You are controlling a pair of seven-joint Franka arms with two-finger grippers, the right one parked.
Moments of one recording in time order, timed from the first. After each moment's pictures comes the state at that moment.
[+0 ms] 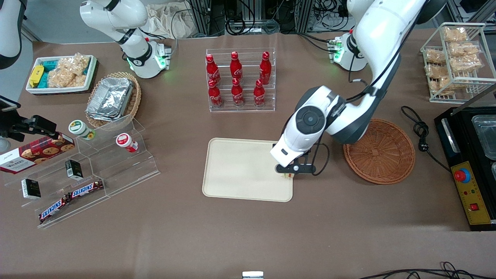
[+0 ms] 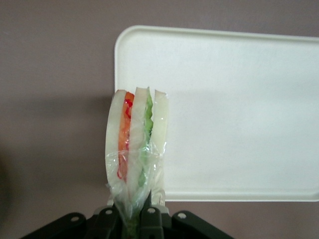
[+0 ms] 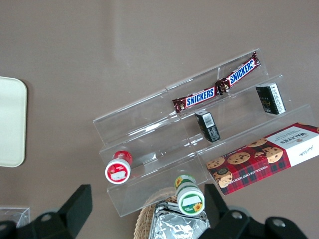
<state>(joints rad) -0.21 0.61 -0.46 -1.56 0.20 2.09 -0.67</state>
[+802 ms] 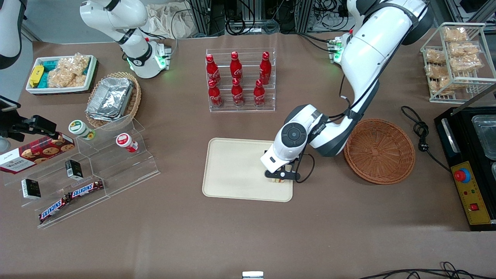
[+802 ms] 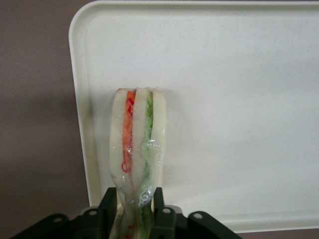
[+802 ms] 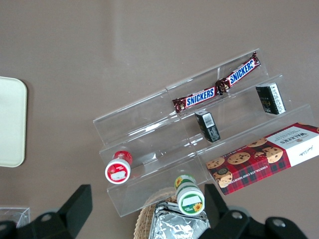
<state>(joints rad) -0.24 0.73 -0.46 -1.55 0.27 2.19 -0.67</state>
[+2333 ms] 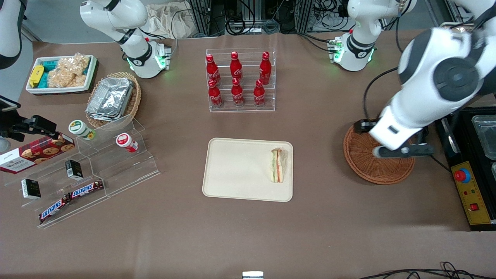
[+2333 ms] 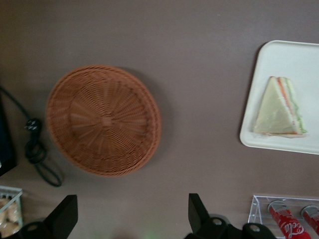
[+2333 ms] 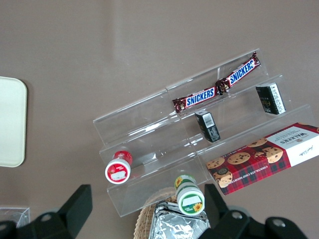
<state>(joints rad) 0.15 0.21 -0.45 -1.50 0.13 1.53 -0.34</state>
